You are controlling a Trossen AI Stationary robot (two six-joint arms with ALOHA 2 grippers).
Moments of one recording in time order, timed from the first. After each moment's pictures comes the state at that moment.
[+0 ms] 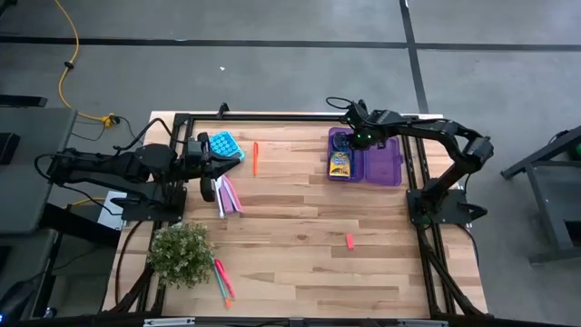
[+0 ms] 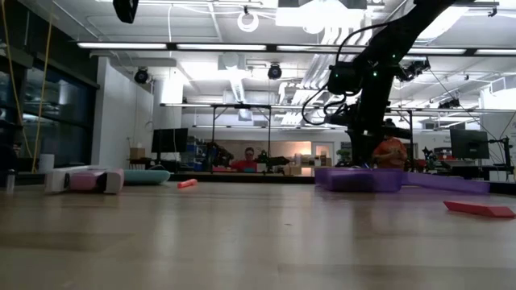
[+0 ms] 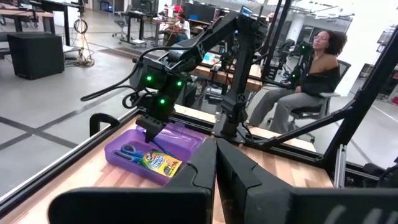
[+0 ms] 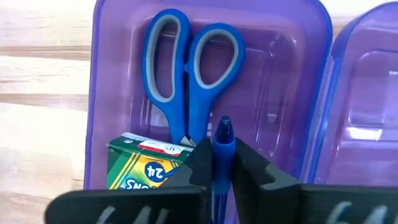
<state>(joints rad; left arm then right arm) 0.01 0.67 0.69 -0.09 -0.33 -0.22 -0.69 1.59 0.98 -0.64 0.03 0.82</state>
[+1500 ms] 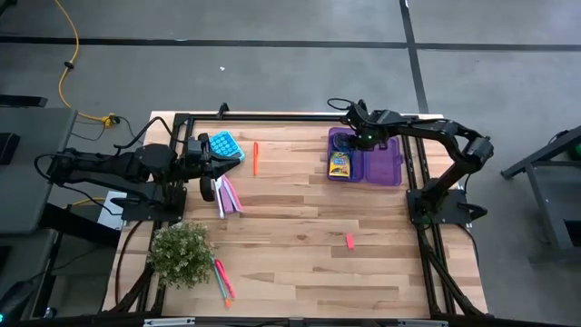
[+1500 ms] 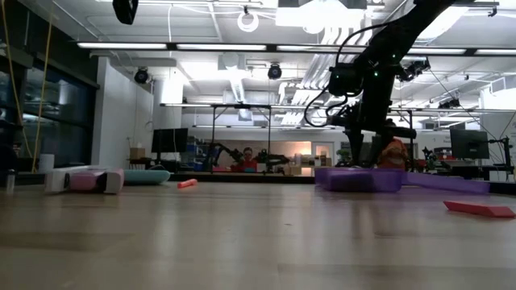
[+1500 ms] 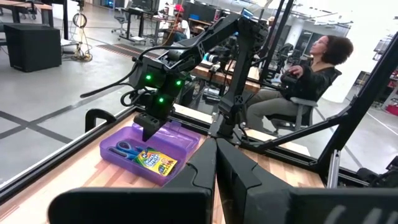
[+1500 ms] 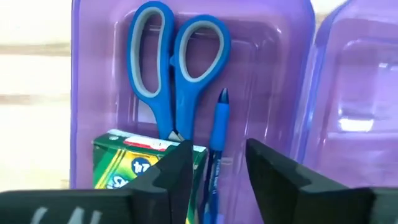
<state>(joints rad) 0.01 0.67 0.69 -0.09 -0.33 -0.26 -0.69 1.59 0.98 -0.67 0.04 0.83</state>
